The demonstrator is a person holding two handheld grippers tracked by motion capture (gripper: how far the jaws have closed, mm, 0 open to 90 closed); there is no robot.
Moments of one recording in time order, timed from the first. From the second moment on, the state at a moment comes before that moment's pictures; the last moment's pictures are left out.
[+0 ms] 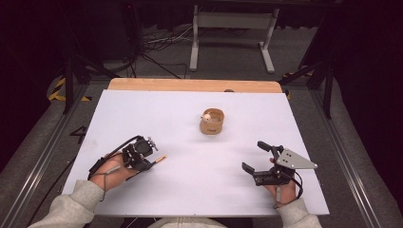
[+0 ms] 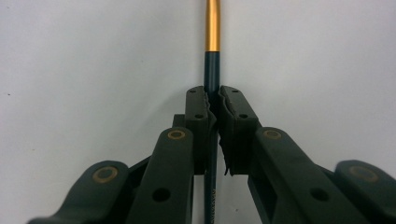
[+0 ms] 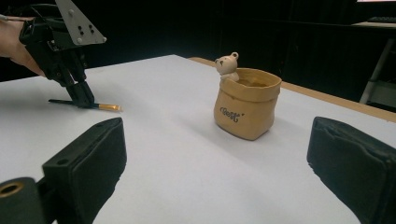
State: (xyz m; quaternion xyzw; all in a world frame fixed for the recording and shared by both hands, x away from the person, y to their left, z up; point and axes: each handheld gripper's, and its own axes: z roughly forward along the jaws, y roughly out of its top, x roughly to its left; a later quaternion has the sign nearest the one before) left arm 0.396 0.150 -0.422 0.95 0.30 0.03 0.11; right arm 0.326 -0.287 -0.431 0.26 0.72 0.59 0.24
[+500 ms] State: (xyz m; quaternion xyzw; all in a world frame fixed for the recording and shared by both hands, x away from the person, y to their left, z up) left arm 0.388 0.154 -0.393 0.93 0.29 0.06 0.20; right arm 0.326 -0.287 -0.431 0.26 0.73 0.59 0.24
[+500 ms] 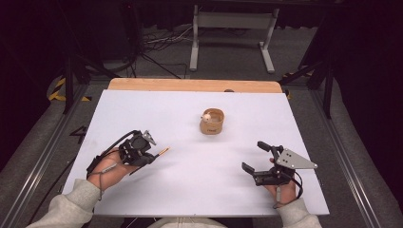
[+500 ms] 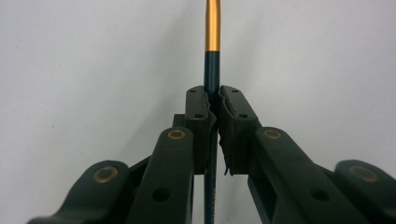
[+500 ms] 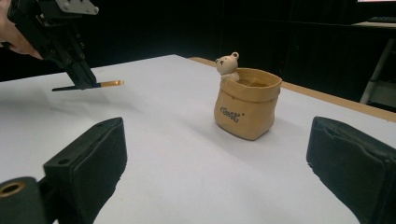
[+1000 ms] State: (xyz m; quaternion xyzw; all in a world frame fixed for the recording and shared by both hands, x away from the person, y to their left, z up) left arm 0.378 0.163 -0.373 0.91 0.26 0.08 0.33; right arm 0.326 -0.288 -0.431 0.26 0.72 0.59 0.24
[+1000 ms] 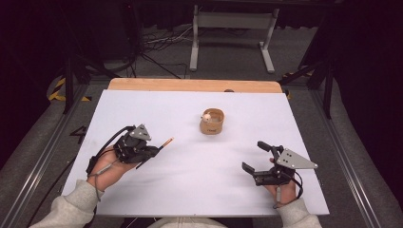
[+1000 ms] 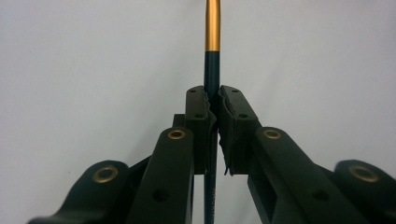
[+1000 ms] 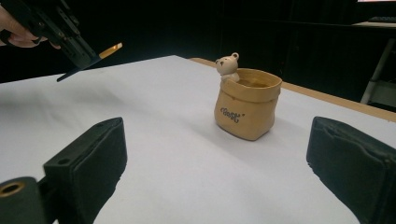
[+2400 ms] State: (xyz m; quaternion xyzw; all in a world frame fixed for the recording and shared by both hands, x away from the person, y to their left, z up) left arm 0.356 0.157 -0.402 0.76 0.14 0.06 0.63; right arm 0.325 -0.287 -0.431 0.26 0.73 0.59 0.24
